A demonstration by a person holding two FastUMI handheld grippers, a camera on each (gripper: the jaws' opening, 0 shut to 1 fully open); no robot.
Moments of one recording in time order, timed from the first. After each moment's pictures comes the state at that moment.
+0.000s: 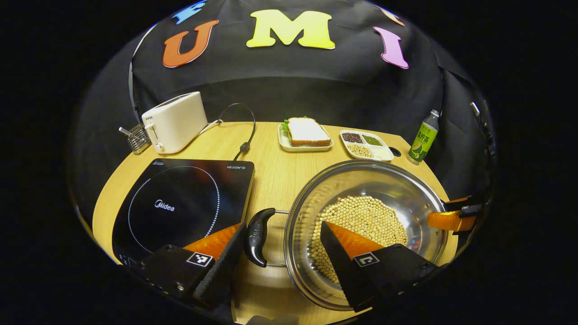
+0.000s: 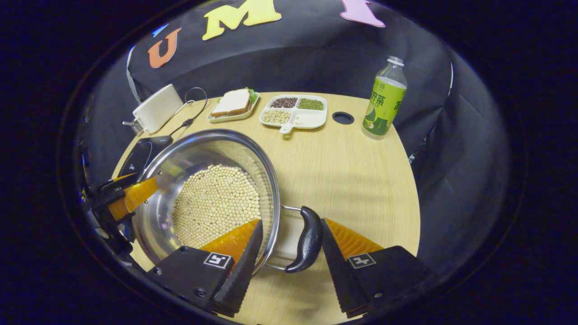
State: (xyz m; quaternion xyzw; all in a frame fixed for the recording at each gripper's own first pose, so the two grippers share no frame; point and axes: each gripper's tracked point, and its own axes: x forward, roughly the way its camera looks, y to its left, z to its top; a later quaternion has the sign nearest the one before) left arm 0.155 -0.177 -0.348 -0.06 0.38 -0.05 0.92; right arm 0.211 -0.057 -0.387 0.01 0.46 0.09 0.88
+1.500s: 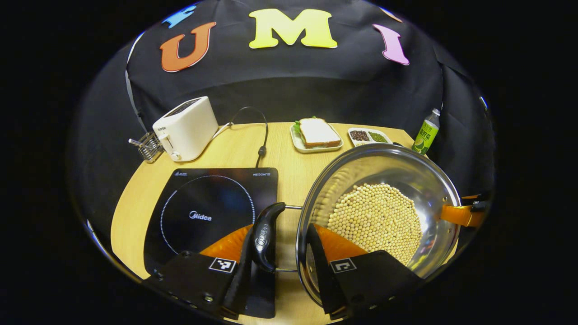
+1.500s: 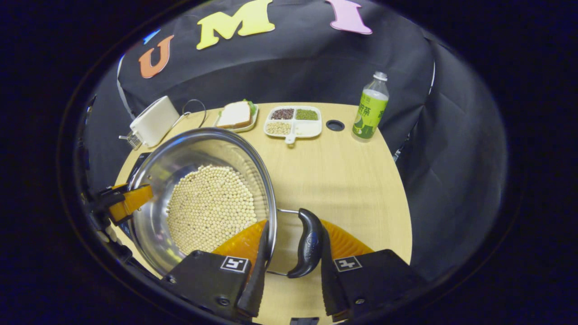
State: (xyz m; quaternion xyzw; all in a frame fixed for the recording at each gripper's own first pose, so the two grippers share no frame) left arm 0.138 -0.123 -0.308 -0.02 0.40 -0.05 0.92; right arm 0.172 -0.016 -0.326 0.04 0.44 0.03 0.90
